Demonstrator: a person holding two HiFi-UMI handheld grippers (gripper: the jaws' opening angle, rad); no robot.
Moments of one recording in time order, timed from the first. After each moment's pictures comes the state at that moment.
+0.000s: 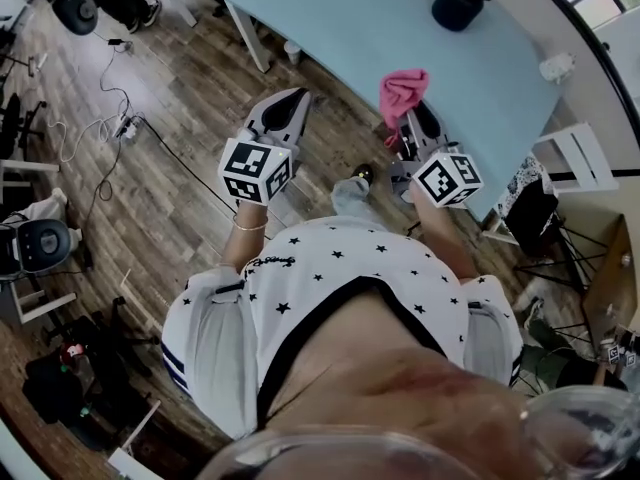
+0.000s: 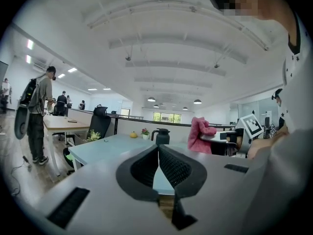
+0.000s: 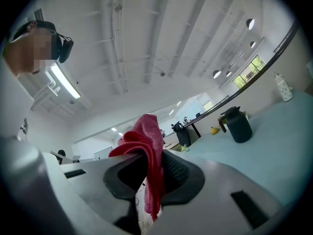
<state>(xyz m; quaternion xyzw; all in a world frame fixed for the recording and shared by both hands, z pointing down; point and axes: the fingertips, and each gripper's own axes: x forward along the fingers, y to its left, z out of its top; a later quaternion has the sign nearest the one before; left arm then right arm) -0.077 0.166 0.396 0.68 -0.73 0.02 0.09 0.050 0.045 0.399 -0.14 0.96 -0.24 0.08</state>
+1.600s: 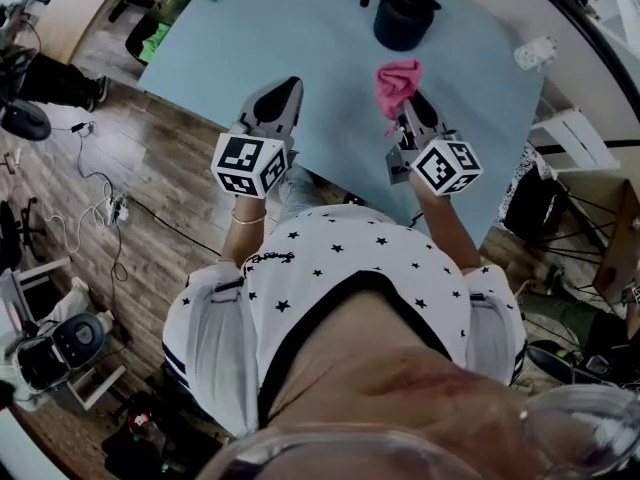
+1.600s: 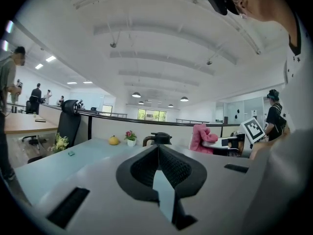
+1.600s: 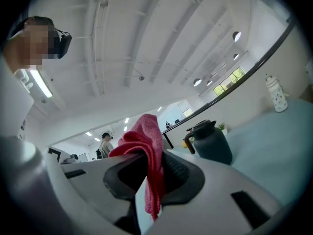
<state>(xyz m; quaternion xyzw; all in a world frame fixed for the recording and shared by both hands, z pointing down) -0.143 -0.099 0.389 0.75 -0.65 0.04 0.10 0.016 -0.187 0.414 -0.26 0.93 -0.25 0.08</state>
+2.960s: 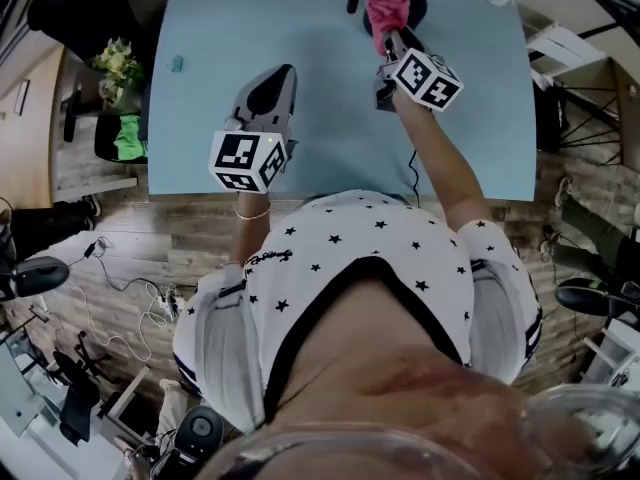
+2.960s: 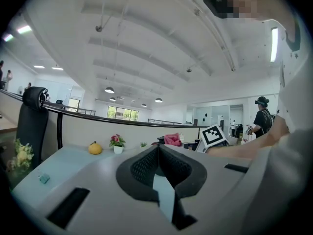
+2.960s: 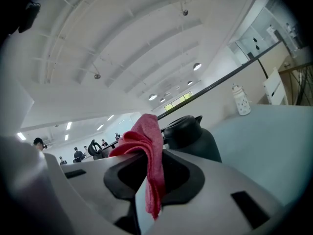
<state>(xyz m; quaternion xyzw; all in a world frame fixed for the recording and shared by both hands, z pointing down) -0.263 -0.210 0.388 0.87 -0.49 0.04 0.09 -0.067 -0.344 0.462 -0.56 0.78 -0.27 0.07</state>
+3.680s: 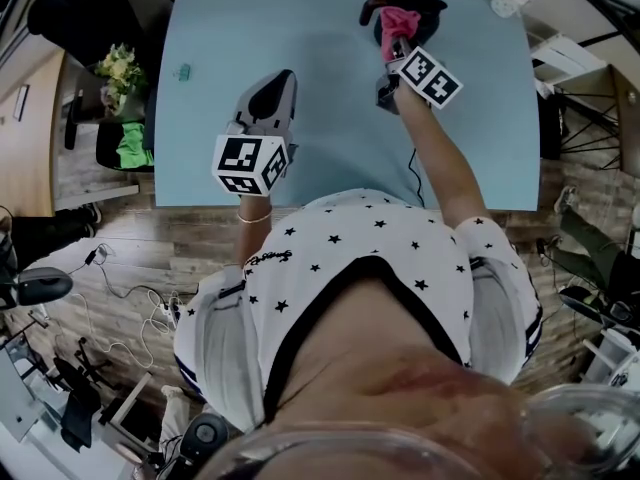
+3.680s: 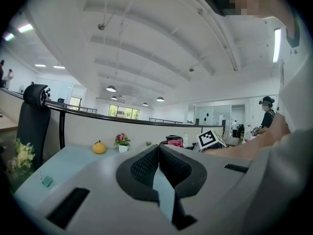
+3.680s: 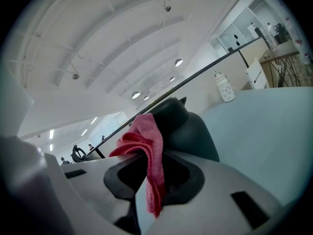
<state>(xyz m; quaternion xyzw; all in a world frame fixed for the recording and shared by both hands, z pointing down) -0.291 -0.232 0.398 0.87 -0.49 0.04 0.10 -0.057 -0.379 0.511 -0.62 0.71 -0.33 0.08</state>
